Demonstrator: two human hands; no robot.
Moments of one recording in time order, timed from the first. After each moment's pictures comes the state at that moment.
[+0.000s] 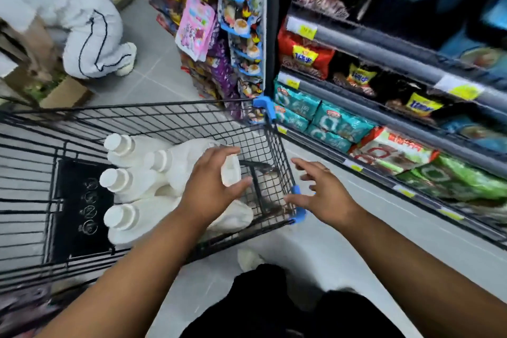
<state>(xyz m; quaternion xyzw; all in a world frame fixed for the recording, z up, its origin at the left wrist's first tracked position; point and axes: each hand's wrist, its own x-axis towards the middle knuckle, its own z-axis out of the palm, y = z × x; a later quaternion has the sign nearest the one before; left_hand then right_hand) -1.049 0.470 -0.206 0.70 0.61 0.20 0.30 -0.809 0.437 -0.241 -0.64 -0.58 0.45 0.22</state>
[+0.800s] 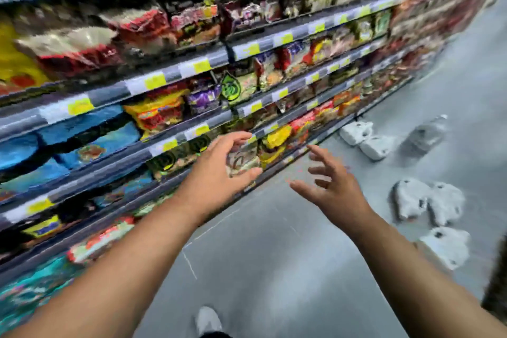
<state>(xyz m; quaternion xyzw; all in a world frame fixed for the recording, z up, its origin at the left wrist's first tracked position) -0.377 0.168 -0.042 0.88 0.00 0.09 0.46 -0.336 -0.060 -0.062 -0.84 -0.14 0.05 0.53</state>
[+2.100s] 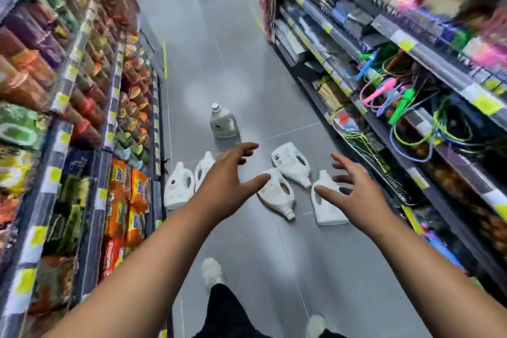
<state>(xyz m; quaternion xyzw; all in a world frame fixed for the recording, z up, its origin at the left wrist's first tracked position) 0.268 -0.497 -0.106 0.78 -0.46 -0.23 0.35 0.050 -0.631 -0.154 -0.71 0.44 -0.21 0.51</state>
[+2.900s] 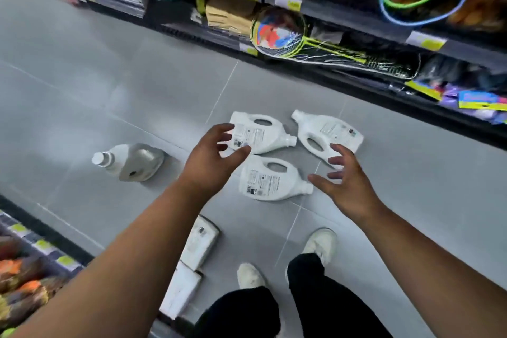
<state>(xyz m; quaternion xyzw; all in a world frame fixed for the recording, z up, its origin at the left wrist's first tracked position) 0.510 -0.830 -0.391 0.67 -0.56 -0.45 0.16 0.268 -0.739 -0.455 -0.36 0.73 -0.29 0.49</state>
